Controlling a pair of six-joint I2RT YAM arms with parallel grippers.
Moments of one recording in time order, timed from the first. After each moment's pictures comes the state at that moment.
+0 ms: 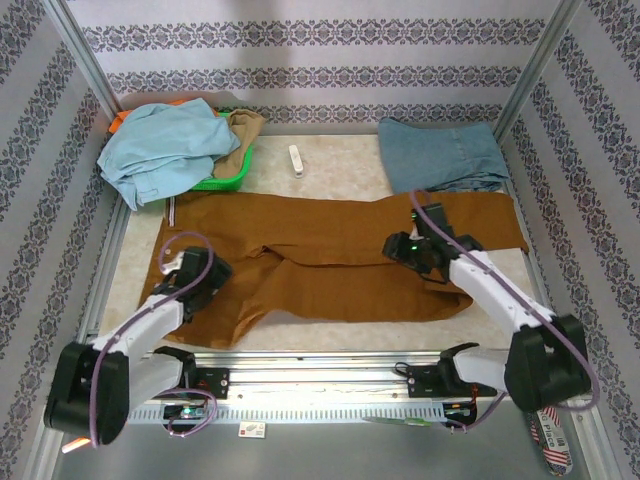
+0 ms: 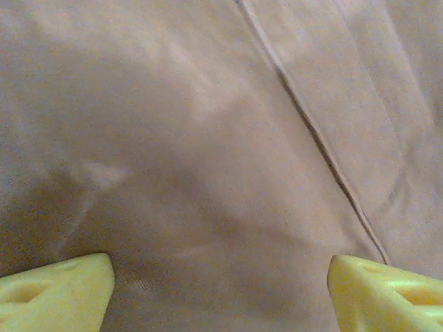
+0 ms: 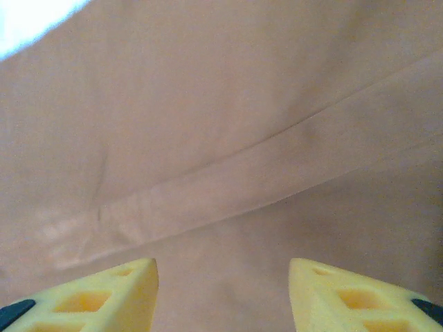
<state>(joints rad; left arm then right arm) -0.08 1.03 0.36 -0.30 -0.15 -1.07 0.18 1.16 0.78 -0.59 -0.17 0.65</state>
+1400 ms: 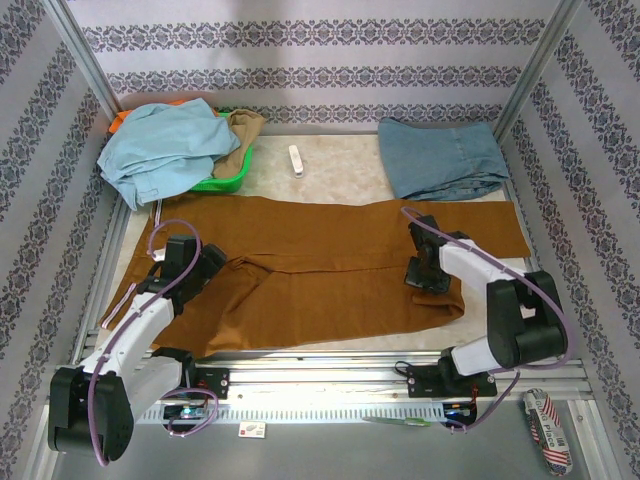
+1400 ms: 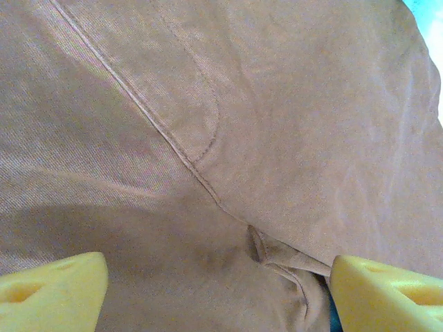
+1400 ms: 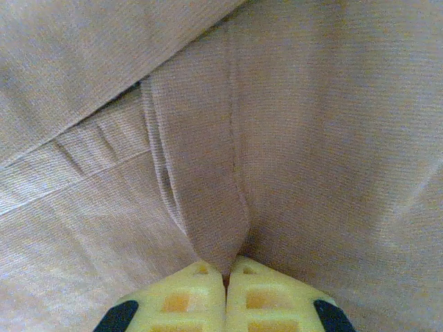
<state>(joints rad) -0.09 0.97 0.48 -0.41 -0.05 -0.94 0.20 1.42 0.74 -0.77 0.09 0.60</state>
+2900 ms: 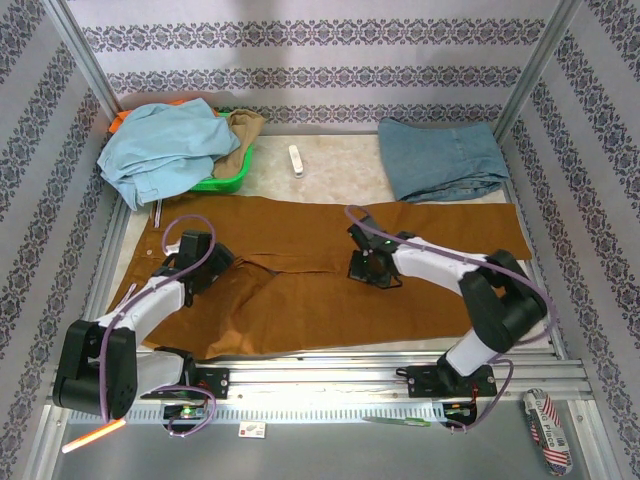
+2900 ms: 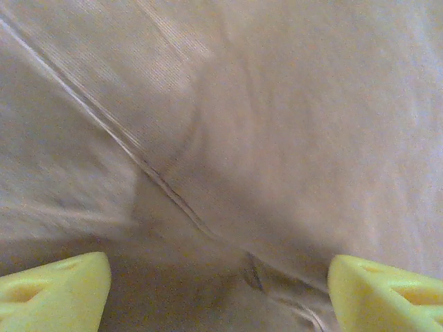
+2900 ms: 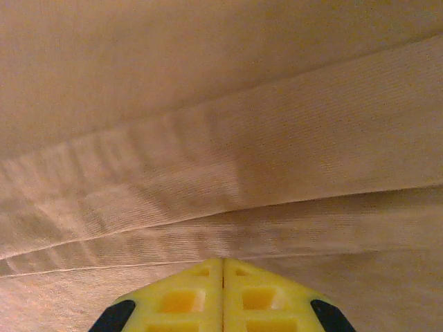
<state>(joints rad) -0.12 1.19 0.48 -0.26 -0.11 -0.95 0.62 1.62 0.88 -0.52 -0.05 0.87</state>
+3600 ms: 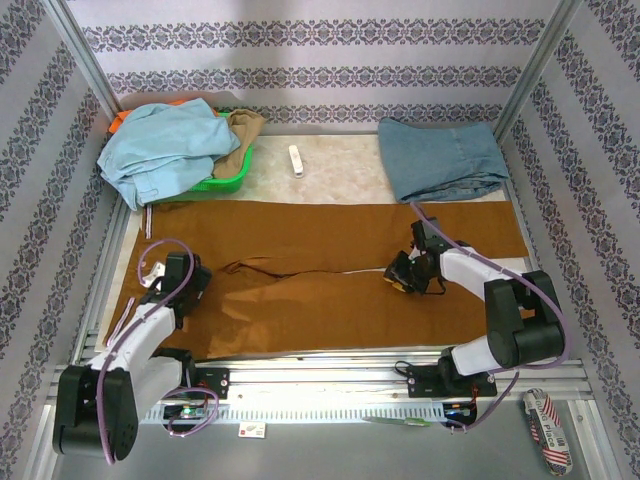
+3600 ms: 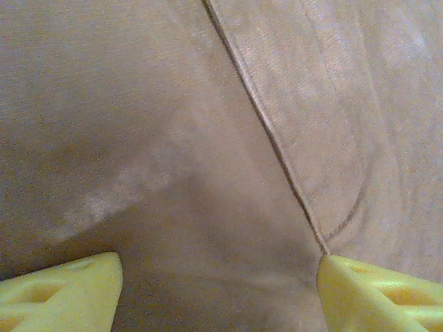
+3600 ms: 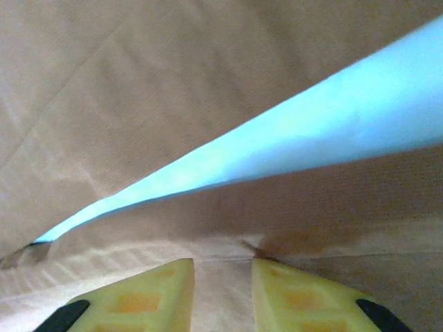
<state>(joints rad) -0.03 0.94 0.35 -0.40 -0.18 -1.14 0.19 1.45 0.68 -0.52 -0.38 0.75</state>
